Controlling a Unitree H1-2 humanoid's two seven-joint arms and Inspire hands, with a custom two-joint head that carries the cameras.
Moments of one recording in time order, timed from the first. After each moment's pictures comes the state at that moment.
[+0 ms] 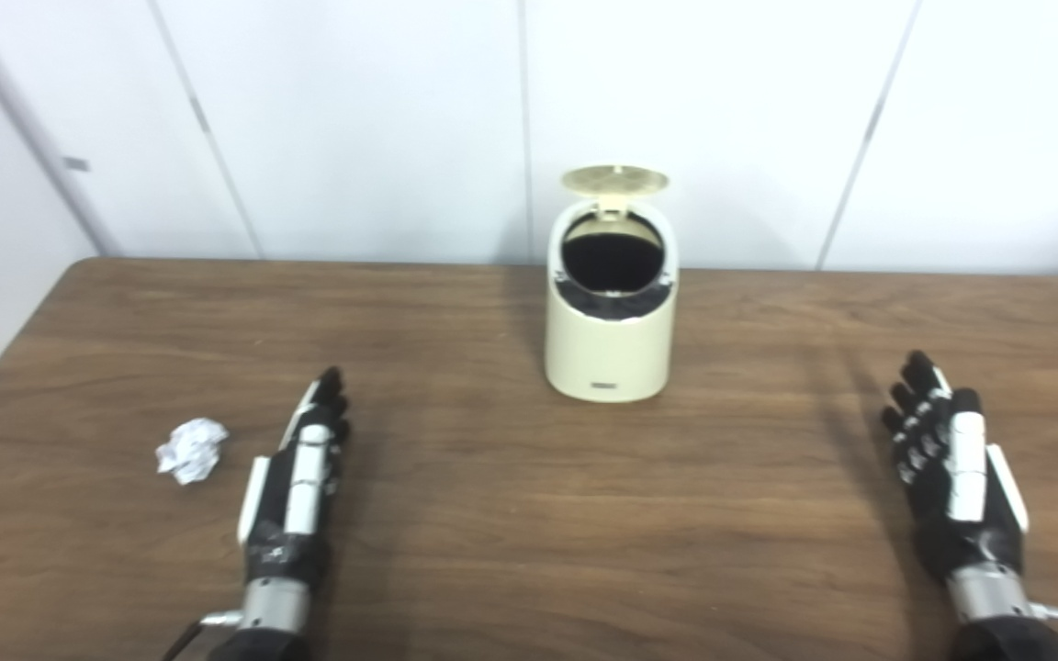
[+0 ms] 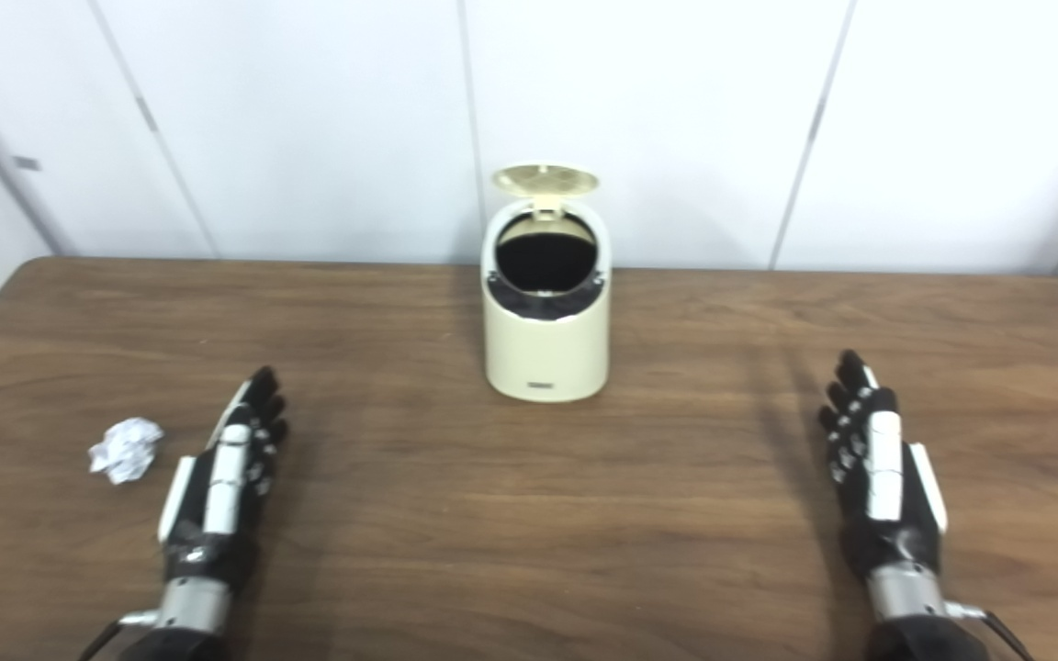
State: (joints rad) left arm 0.10 0.04 0.13 -0.14 -0.17 -0.05 -0.01; right arm -0.05 -0.14 -0.21 -0.02 0.23 0.02 0.11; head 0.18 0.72
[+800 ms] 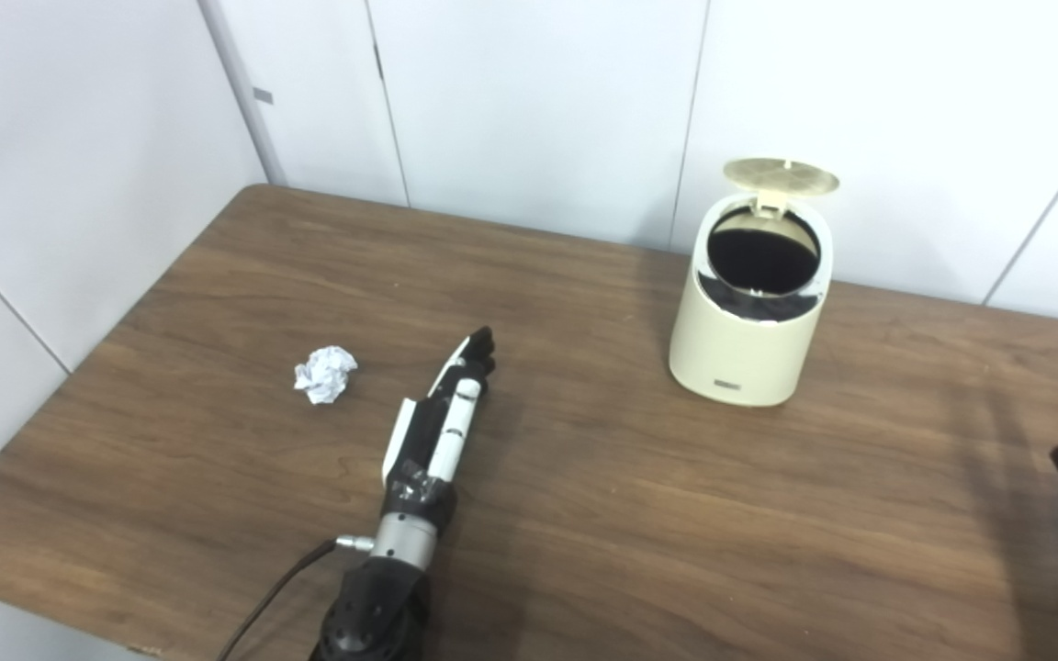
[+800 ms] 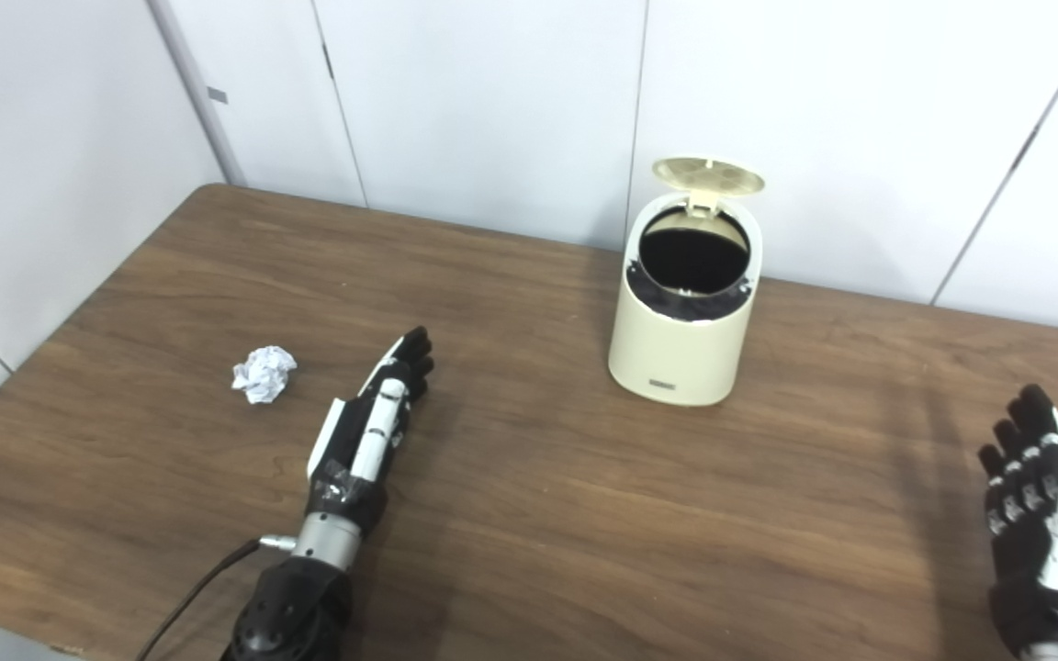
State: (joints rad) left arm 0.10 0.00 0.08 -0.17 -0.07 -0.02 0.04; right arm -0.05 -0.16 -0.21 -0.16 0.29 0.17 0.08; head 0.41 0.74
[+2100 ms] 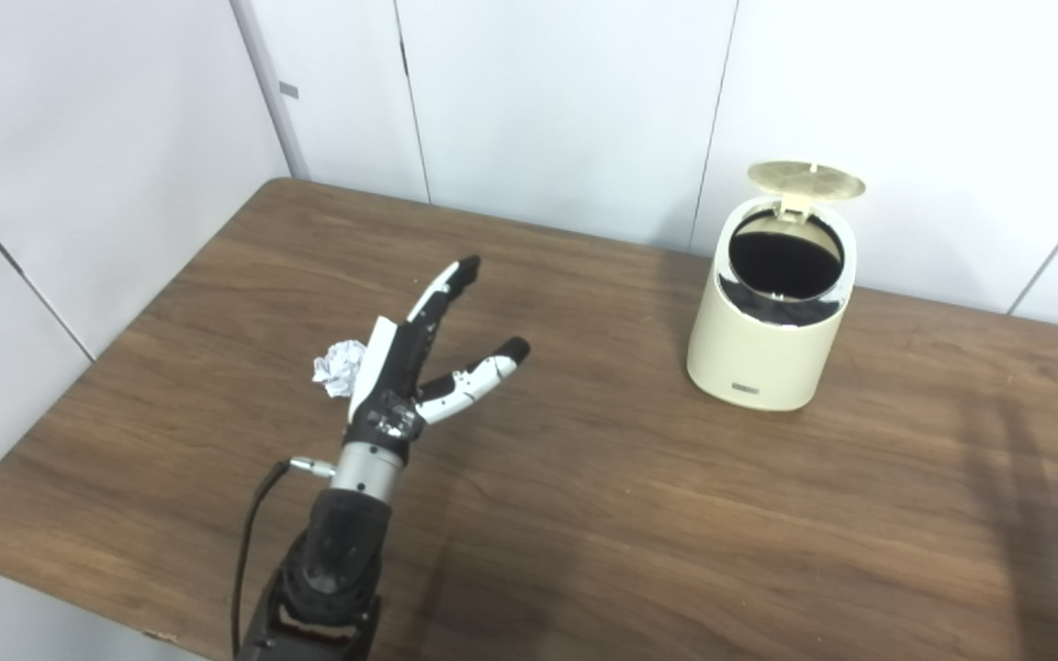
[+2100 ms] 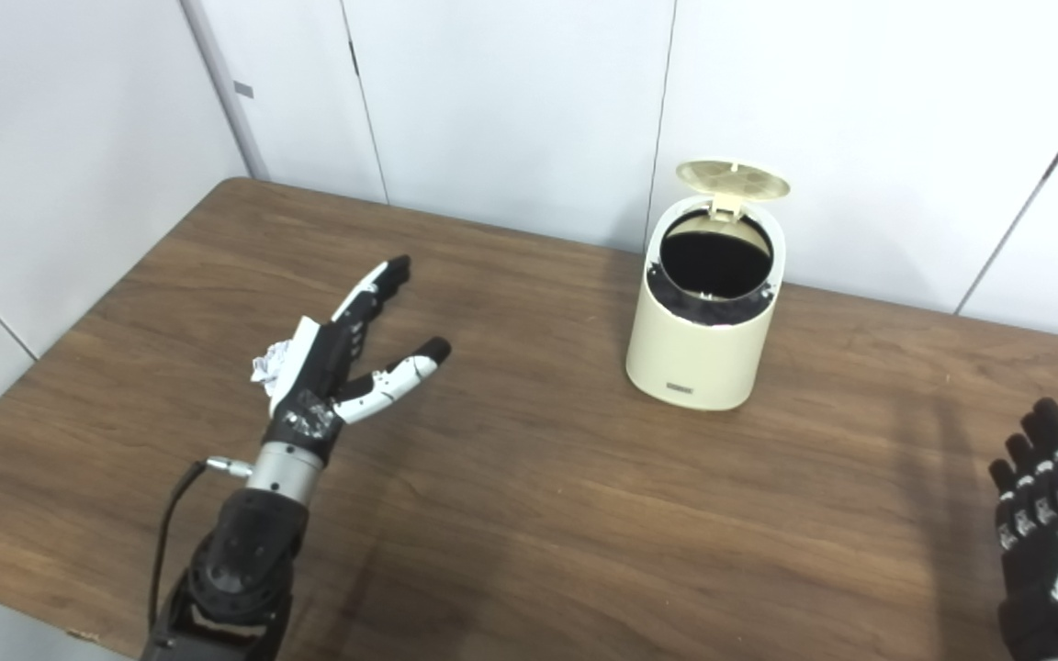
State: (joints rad) left arm 0.04 0.15 0.13 -0.39 0.23 0.14 0.04; right arm -0.04 -0.15 -0.20 -0.21 0.29 0.23 0.06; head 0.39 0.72
